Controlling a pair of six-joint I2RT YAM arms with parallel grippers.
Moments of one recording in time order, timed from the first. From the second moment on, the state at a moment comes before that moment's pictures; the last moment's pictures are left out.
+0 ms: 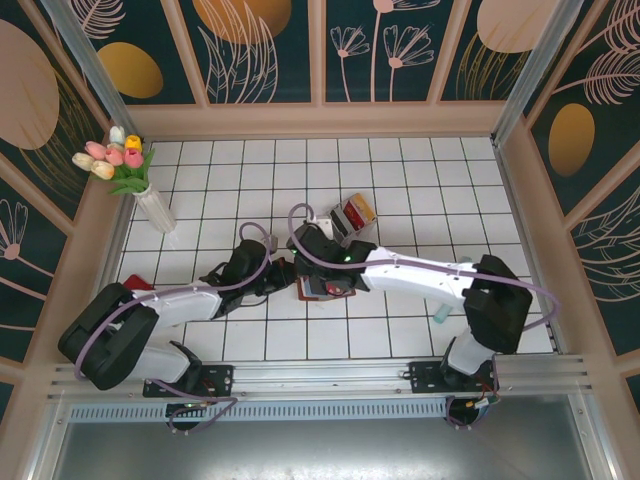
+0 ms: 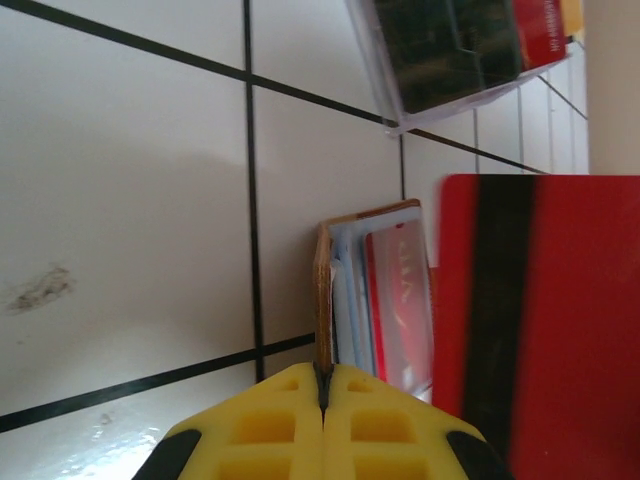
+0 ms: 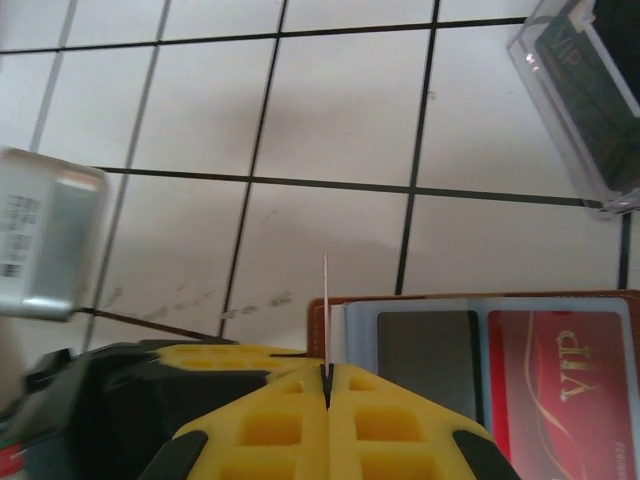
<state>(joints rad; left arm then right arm) -0.65 1.37 0.43 0.29 0.28 -0.97 1.09 1.63 1.16 -0.45 0.33 0.84</state>
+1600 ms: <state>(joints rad) -0.65 1.37 0.42 0.32 0.29 -1.00 1.15 1.78 1.25 -0.63 0.53 0.89</state>
